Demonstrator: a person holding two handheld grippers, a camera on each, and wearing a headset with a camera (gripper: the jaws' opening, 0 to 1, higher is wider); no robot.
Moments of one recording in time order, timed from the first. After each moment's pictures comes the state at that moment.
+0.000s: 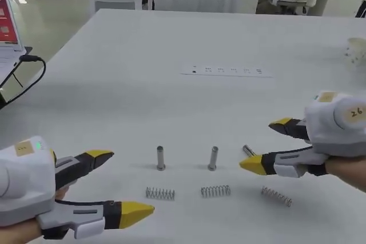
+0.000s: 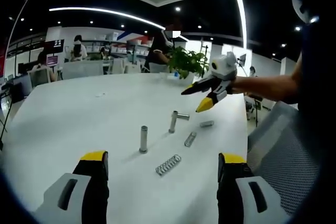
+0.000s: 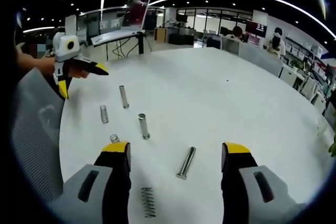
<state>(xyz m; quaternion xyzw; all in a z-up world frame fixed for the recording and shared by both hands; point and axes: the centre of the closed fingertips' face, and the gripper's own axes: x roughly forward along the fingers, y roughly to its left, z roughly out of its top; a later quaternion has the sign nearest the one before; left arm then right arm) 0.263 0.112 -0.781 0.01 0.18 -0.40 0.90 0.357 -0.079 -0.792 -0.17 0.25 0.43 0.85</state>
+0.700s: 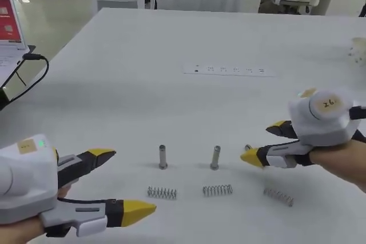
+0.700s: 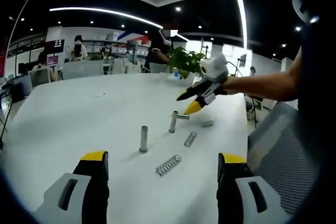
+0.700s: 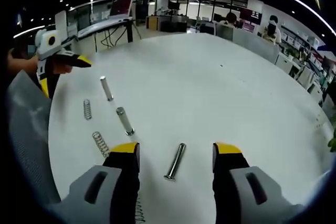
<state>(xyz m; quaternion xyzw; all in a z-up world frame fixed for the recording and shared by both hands) 0.262 0.113 -0.780 0.01 0.18 -0.40 0.90 0.379 -0.082 -0.813 -0.18 0.30 0.40 0.85</state>
